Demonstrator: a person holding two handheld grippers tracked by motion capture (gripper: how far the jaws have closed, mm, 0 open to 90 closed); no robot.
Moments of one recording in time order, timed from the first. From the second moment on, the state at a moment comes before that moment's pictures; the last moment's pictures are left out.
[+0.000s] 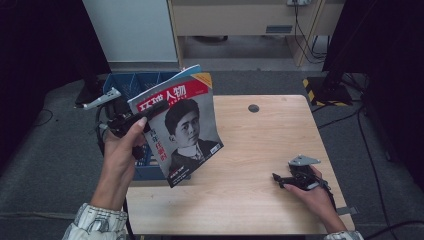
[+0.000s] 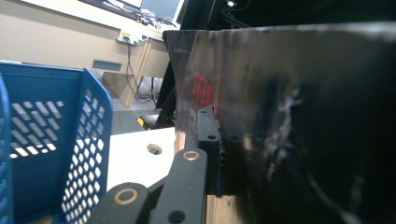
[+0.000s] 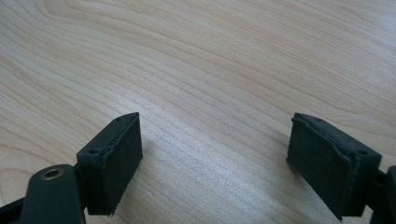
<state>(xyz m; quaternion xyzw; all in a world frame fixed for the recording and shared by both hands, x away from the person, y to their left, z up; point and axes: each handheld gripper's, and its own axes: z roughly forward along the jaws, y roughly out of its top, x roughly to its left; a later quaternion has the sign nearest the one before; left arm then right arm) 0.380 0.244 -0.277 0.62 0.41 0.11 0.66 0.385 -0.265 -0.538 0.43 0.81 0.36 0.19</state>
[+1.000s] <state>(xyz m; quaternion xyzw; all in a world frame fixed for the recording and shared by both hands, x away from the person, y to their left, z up) 0.371 0.310 -0.283 0.59 0.45 0.13 0.66 0.384 -0.265 -0.538 0.43 0.81 0.36 0.19</state>
